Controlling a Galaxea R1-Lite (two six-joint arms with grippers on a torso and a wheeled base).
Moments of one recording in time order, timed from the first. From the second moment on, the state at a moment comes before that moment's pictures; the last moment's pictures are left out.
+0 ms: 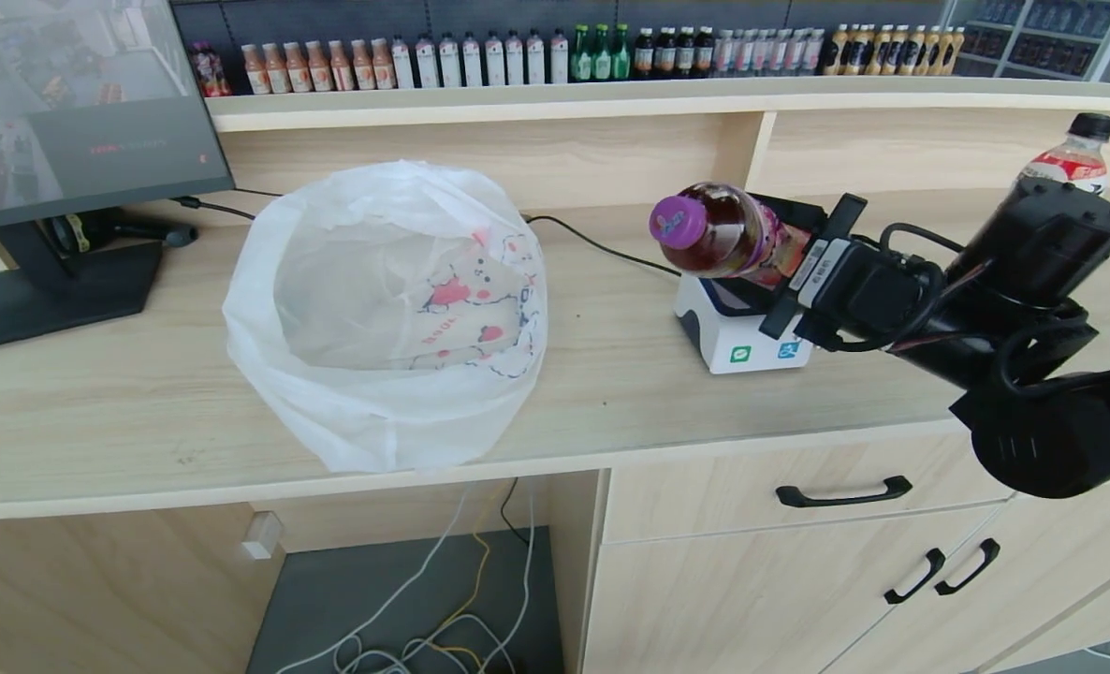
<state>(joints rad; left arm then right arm) 0.00 0.00 0.00 0.00 0.00 0.00 0.31 1.84 -0.97 -1.18 0.55 -1.08</state>
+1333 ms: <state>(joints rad) 0.00 0.00 0.00 0.00 0.00 0.00 0.32 1.88 -1.02 -1.19 0.54 -1.05</state>
